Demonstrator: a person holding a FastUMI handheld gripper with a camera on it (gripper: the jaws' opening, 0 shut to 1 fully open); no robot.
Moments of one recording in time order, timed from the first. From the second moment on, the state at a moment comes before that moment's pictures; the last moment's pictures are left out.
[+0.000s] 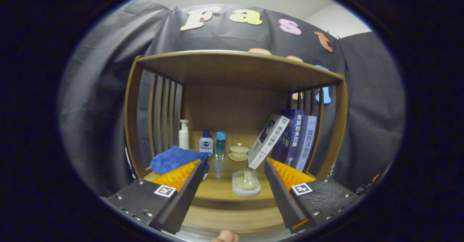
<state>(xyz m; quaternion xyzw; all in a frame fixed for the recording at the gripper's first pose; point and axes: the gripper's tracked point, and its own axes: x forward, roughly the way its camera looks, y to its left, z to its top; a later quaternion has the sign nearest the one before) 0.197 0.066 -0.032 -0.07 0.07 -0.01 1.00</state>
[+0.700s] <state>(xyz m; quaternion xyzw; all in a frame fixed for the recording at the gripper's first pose) 0.089 0.045 -0.162 -0.03 0.13 -0.04 0.99</state>
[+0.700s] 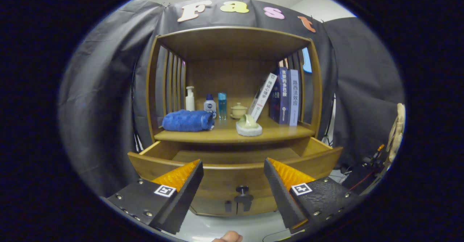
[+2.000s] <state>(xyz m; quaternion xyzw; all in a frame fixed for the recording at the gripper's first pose) 0.117 0.062 -0.243 0.03 0.19 0.00 0.98</state>
